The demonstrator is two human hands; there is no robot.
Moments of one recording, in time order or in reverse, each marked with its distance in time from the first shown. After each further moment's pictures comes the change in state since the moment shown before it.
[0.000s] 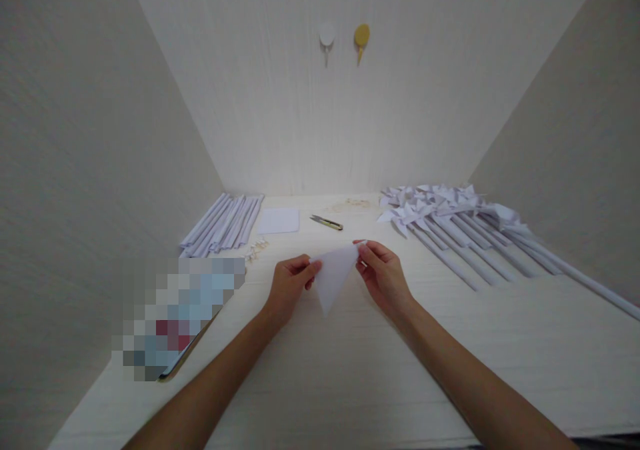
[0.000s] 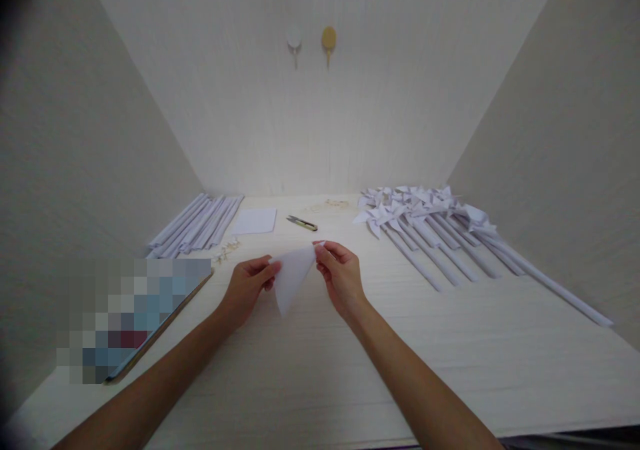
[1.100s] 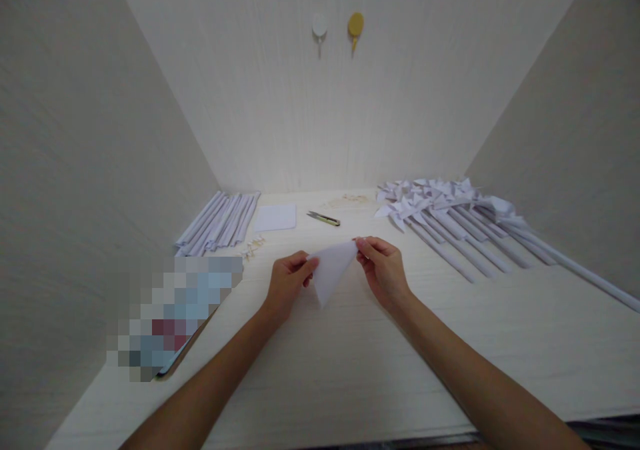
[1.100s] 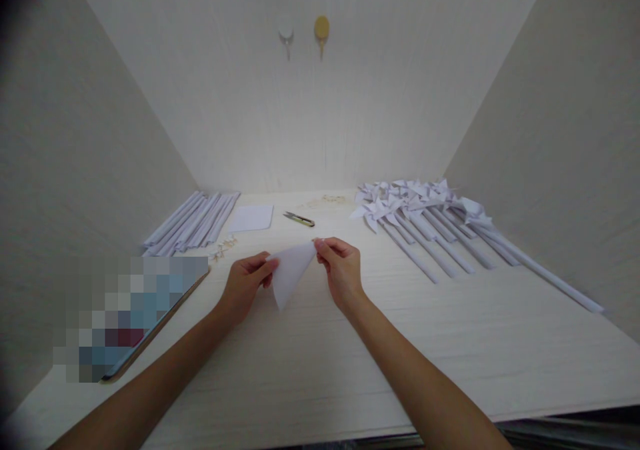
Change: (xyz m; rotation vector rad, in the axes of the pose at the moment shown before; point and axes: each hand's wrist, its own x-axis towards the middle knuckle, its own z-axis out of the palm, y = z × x) left_hand -0.002 0.000 0.001 0.033 -0.004 0.028; right_hand 0.002 -0.001 -0.001 -0.121 0.039 -0.106
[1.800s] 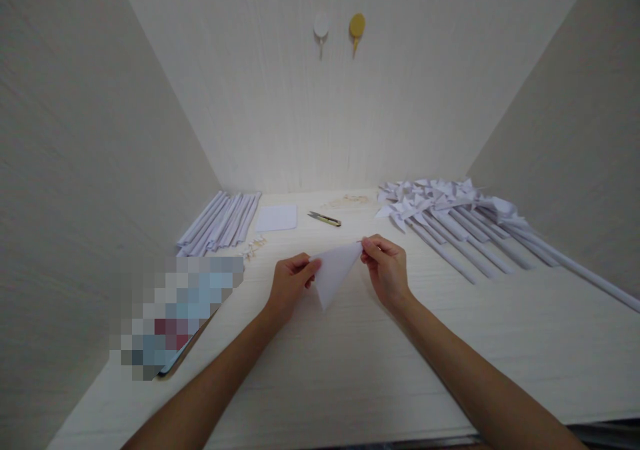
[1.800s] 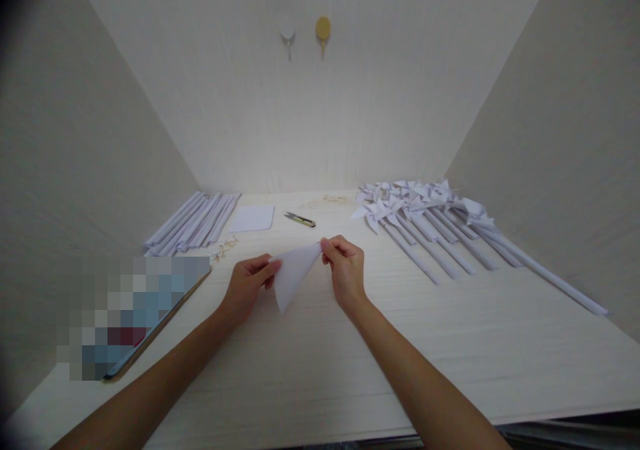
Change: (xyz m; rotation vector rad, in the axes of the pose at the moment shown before) left_hand -0.002 0.003 0.003 0.028 0.033 -0.033; right_hand 0.003 0.004 -0.007 -0.071 -0.036 -0.141
